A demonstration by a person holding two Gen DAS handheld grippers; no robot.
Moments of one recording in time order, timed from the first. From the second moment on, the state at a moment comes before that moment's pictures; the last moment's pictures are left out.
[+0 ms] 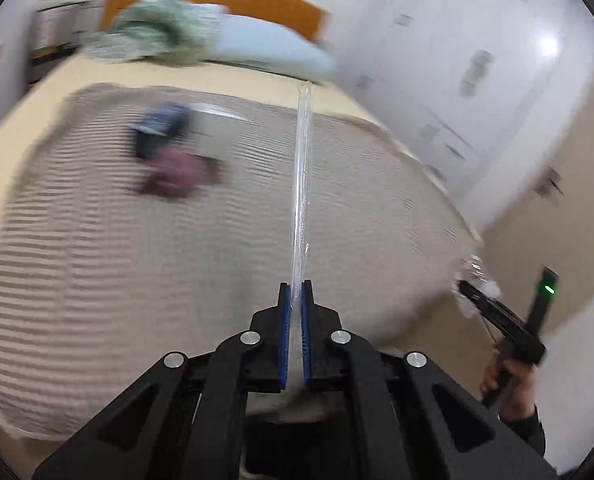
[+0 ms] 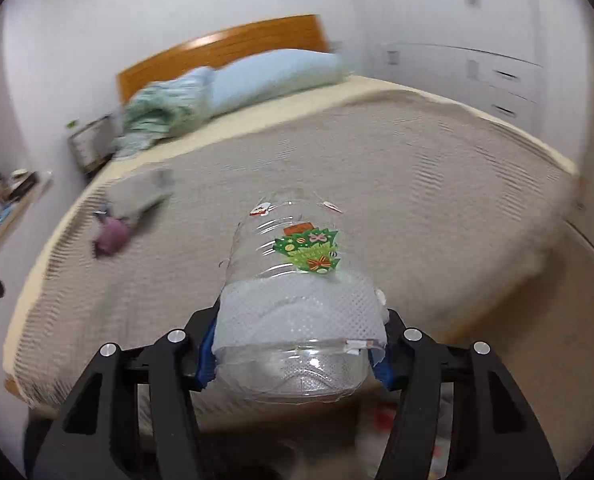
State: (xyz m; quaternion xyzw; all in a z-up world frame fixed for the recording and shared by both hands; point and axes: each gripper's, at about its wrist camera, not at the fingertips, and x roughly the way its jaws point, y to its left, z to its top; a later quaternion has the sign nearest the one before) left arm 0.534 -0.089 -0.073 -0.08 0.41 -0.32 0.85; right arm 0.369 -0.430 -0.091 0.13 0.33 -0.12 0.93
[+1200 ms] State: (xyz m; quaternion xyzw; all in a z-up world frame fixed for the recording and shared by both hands) left arm 0.407 -0.466 -0.414 0.00 0.81 -0.24 0.54; right arm 0.151 -0.609 -0.396 0.36 0.55 -0.27 0.70
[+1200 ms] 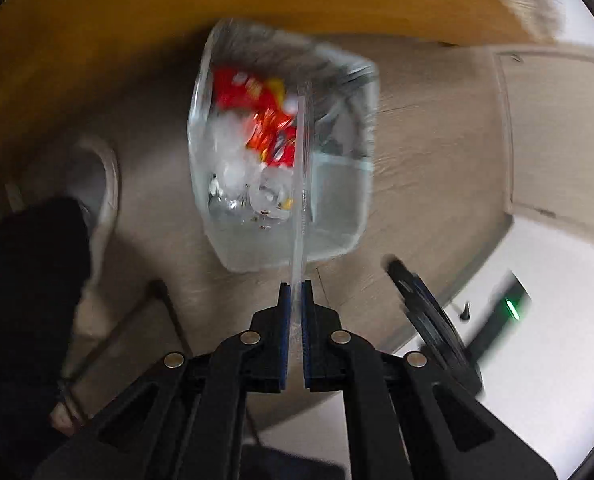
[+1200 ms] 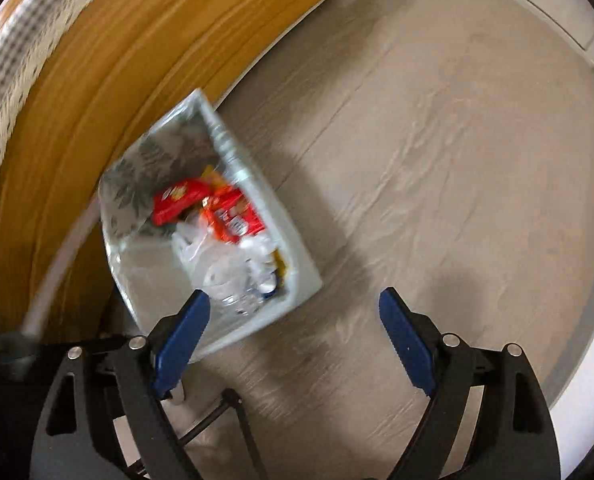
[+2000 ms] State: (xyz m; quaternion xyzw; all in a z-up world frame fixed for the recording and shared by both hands) left arm 0.428 -0.483 -0.448 0.13 0.76 -0.19 0.61; right arm 0.142 -0.612 -0.364 0.33 0.55 -0.26 0.72
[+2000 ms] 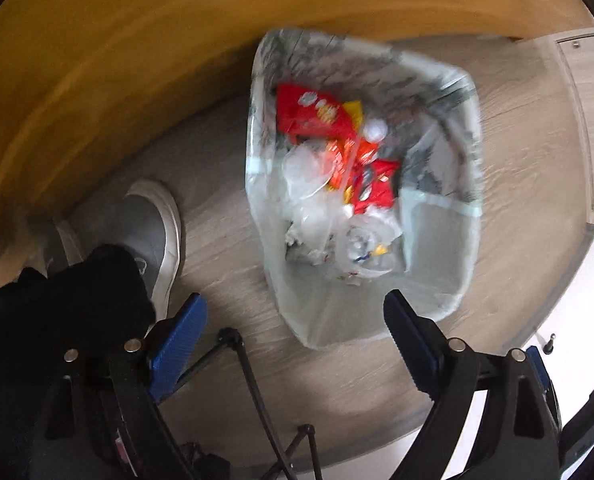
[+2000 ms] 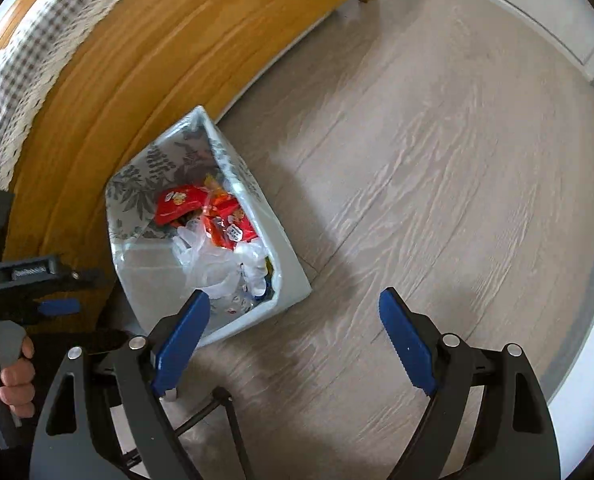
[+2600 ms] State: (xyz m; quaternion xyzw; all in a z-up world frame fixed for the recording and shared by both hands) left arm 0.432 -0.393 -0.212 0.05 0.53 -0.36 0.76; right arm 0.204 -0.548 -0.197 0.19 0.46 -0.28 0.82
